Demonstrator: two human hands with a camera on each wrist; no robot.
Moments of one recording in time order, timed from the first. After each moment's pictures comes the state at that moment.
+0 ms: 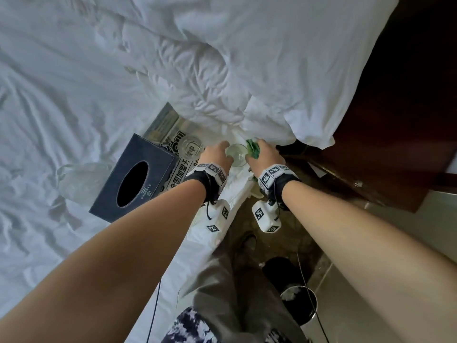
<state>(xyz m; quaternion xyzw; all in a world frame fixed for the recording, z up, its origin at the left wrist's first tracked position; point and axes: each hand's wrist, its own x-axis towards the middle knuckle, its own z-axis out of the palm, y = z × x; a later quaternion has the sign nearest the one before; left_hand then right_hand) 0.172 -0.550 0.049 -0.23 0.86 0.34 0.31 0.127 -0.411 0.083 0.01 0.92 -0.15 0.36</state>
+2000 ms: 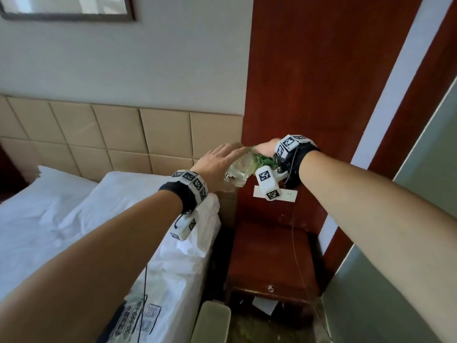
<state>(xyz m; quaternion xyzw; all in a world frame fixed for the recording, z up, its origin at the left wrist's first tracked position) 0.216 -0.279 0.617 0.33 0.93 0.05 -0.17 0.235 -0.087 0.704 0.04 0.96 -0.25 0.10</state>
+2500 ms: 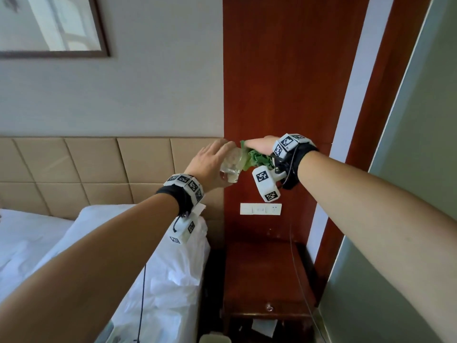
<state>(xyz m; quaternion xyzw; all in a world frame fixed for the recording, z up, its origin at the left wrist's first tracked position) 0.205 -0.274 0.665 0.35 0.88 0.12 -0.30 0.246 -0.086 0.751 0.11 0.93 -0.35 0.01</state>
